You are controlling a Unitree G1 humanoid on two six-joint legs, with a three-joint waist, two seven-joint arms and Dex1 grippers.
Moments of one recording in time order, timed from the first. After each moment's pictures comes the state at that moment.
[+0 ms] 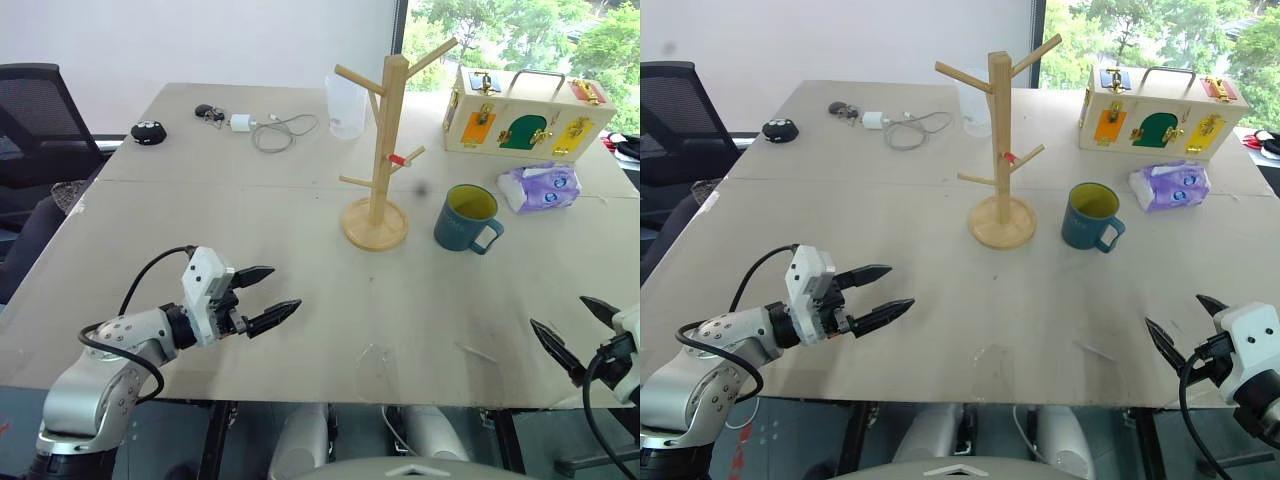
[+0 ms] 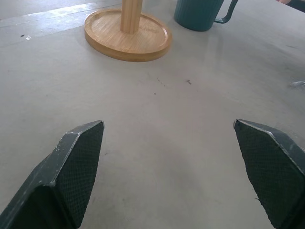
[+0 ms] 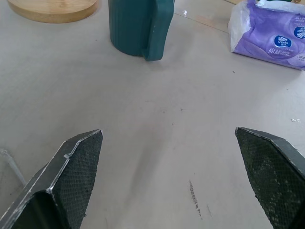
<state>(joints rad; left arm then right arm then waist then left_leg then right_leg) 0.12 0.70 0.24 -0.45 -0.60 0.55 -0.88 0.58 -0.50 -0.56 -0.68 0.42 0.41 0.63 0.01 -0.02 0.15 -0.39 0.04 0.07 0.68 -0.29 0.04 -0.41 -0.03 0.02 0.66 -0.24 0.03</state>
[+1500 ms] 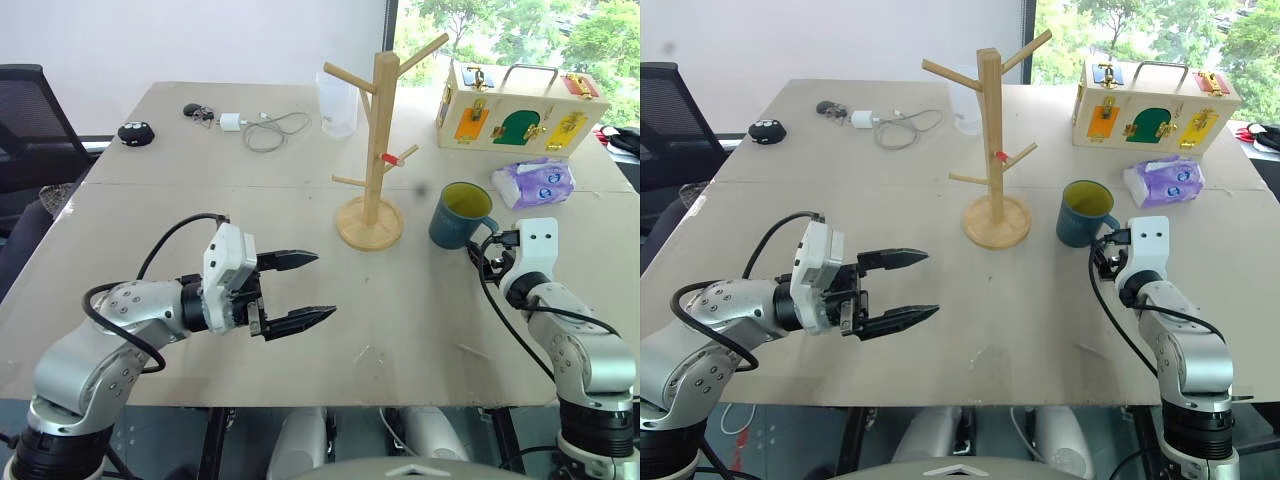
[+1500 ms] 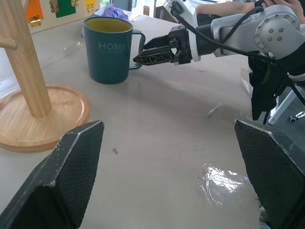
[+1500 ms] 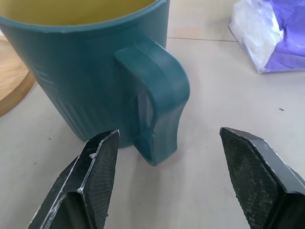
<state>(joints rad) -0.04 0.80 0.19 -0.62 -0.79 0.63 -0.94 -0.15 -0.28 -0.17 -0.46 0.29 0.85 0.10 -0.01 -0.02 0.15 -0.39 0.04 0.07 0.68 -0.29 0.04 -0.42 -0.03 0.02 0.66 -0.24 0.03</state>
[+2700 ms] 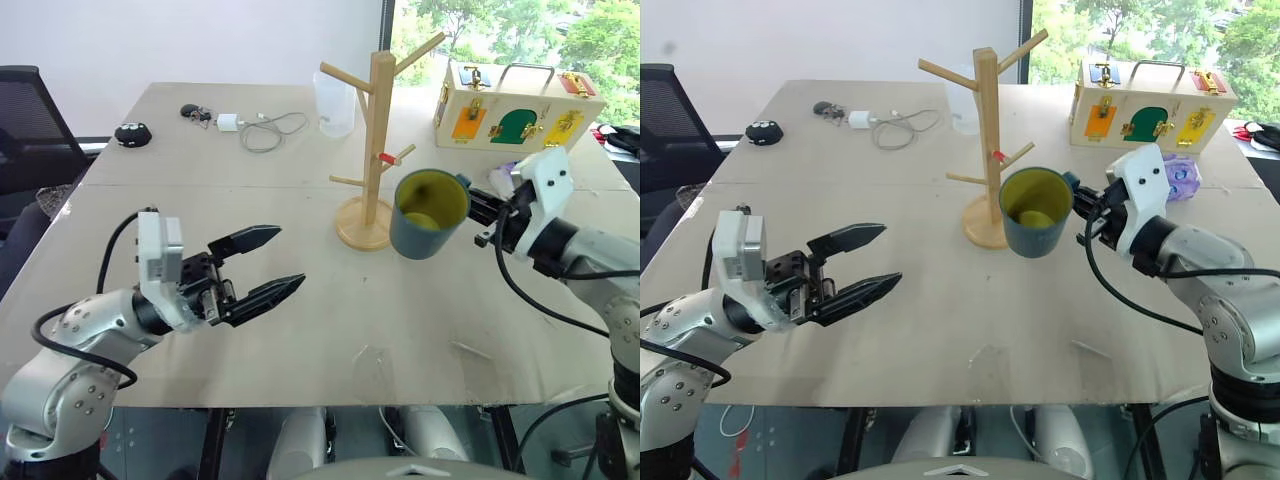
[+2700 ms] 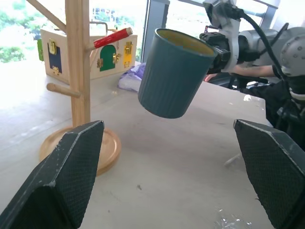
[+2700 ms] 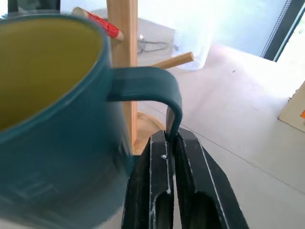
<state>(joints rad) 0.08 0.71 0.43 -0.60 -0.95 0.54 -0.92 -0.46 -0.61 -0.14 -0.64 0.61 1.04 0.41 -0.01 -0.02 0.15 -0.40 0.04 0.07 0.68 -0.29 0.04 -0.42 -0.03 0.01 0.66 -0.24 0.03</state>
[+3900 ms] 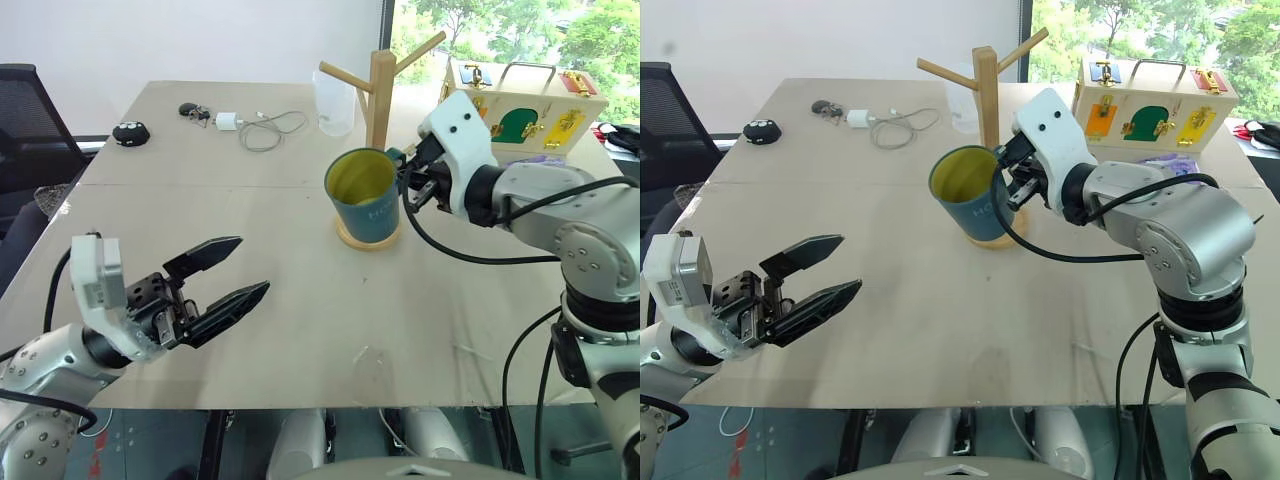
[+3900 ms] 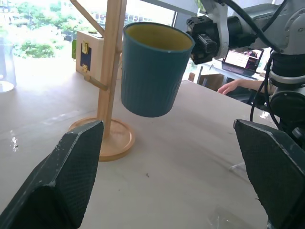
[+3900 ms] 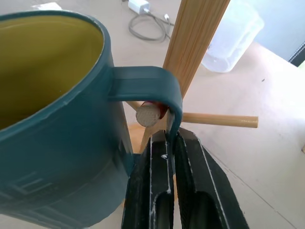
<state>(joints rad) 0.28 0.70 0.59 -0.65 -1.08 0.50 -0.88 -0.91 -0.47 0.11 -0.52 0.55 1.41 0.25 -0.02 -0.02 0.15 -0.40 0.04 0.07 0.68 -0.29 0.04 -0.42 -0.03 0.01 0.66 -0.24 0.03</state>
